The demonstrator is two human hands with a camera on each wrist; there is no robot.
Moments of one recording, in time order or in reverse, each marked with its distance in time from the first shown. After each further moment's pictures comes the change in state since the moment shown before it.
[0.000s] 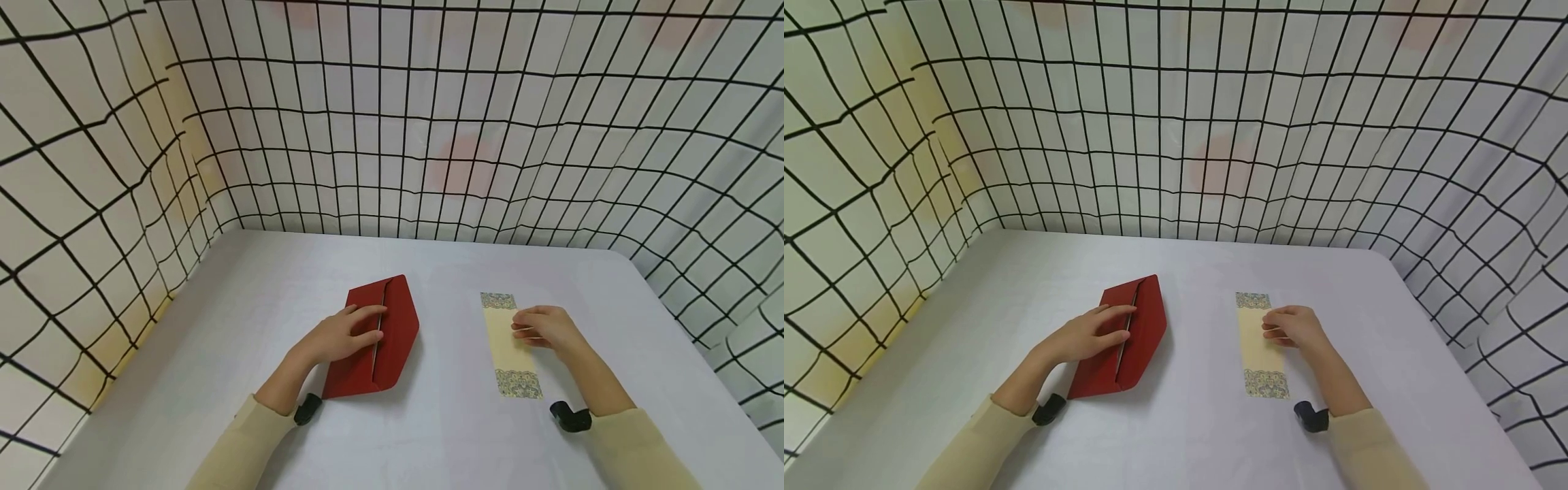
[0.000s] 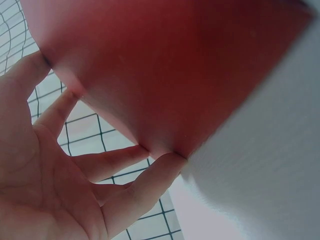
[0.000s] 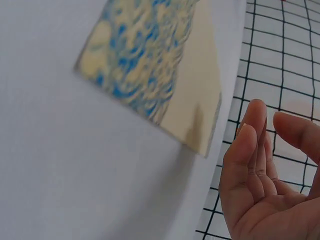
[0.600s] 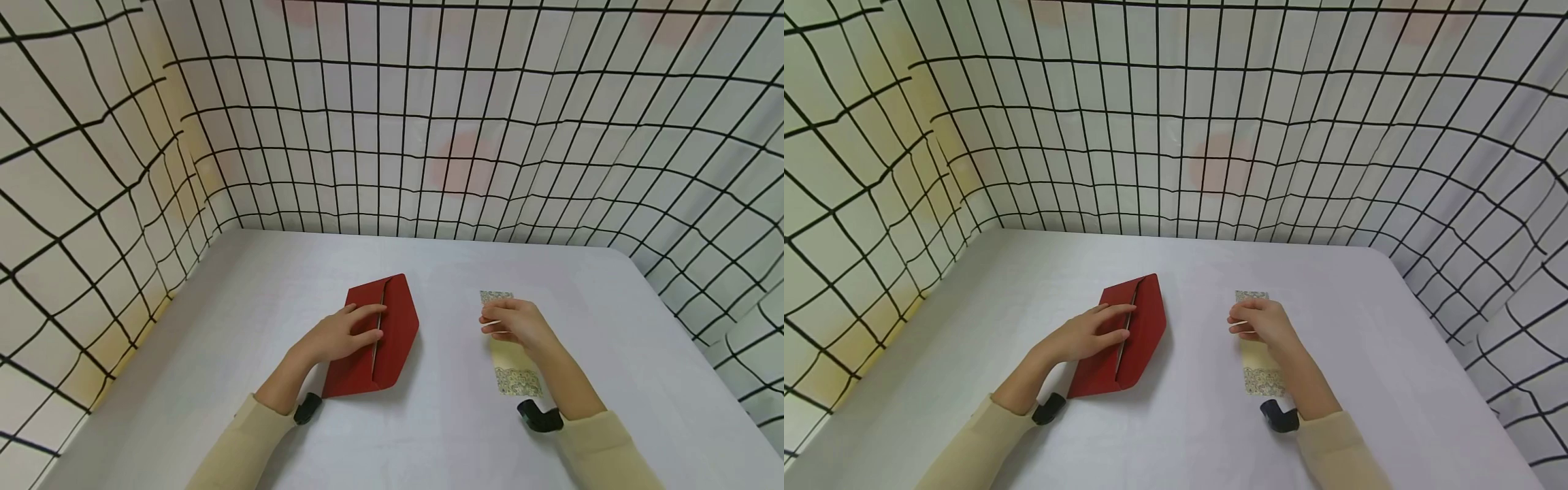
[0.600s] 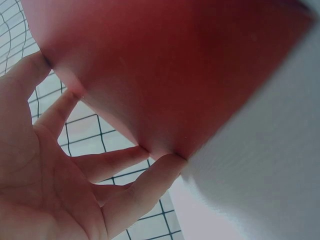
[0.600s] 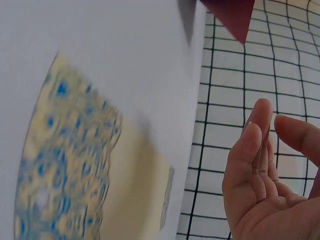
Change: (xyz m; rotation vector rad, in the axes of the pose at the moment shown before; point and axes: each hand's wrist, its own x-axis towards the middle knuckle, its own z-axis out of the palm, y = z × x) left_hand 0.002 -0.003 0.002 0.015 0.001 -0.008; right_hand -0.011 -0.028 0.044 0.135 -0.064 -0.087
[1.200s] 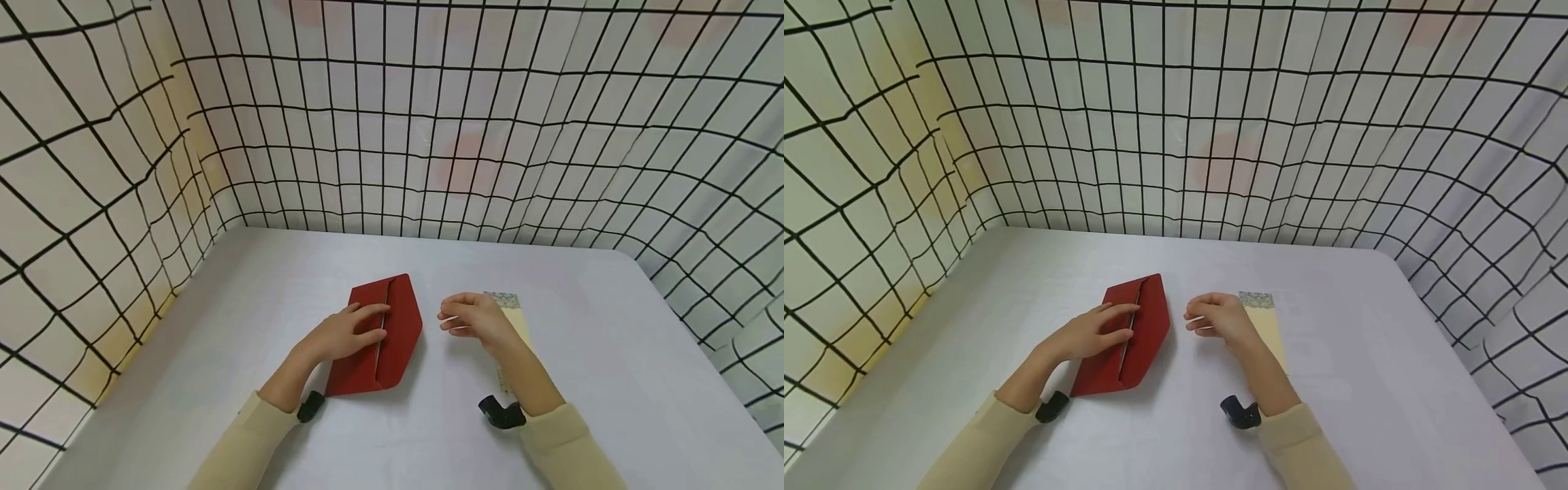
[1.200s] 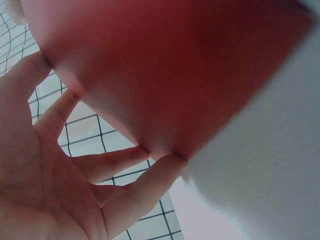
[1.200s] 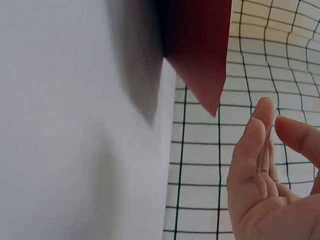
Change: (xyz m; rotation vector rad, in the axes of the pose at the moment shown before) left_hand 0.001 0.001 0.001 0.010 0.010 -0.008; right_hand 0.010 -0.021 0.066 0.080 -0.083 -0.043
